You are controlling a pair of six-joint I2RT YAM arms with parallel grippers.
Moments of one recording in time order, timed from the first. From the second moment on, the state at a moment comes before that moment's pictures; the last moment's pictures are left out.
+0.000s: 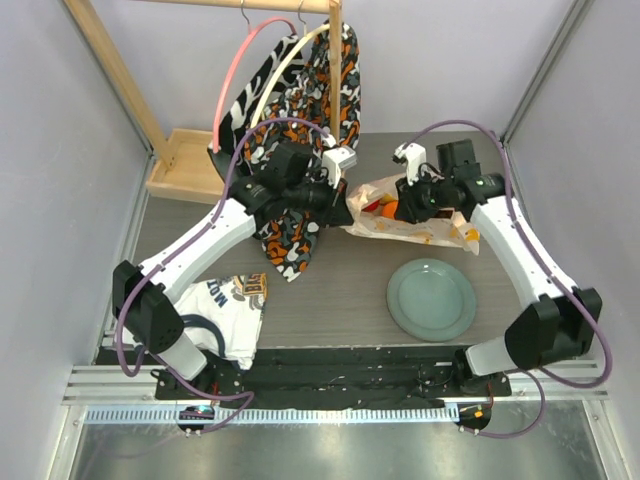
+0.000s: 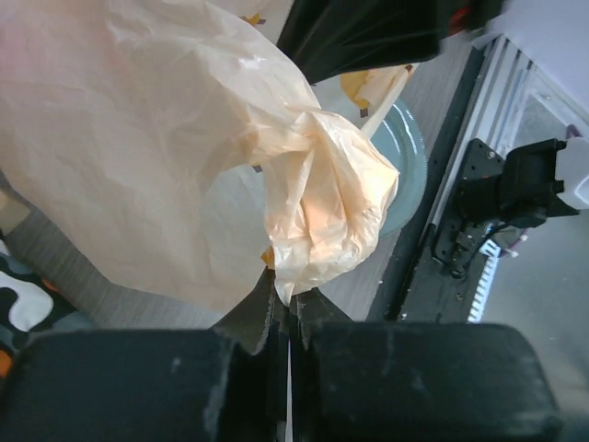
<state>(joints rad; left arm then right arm) -0.68 1.61 1.54 -0.52 0.55 -0.10 0.21 1.39 1.39 -0.82 -0.50 -0.35</state>
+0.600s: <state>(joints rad) -0.68 1.68 1.66 -0.62 0.48 0.09 0.07 1.73 1.40 -0.49 0.05 -0.39</state>
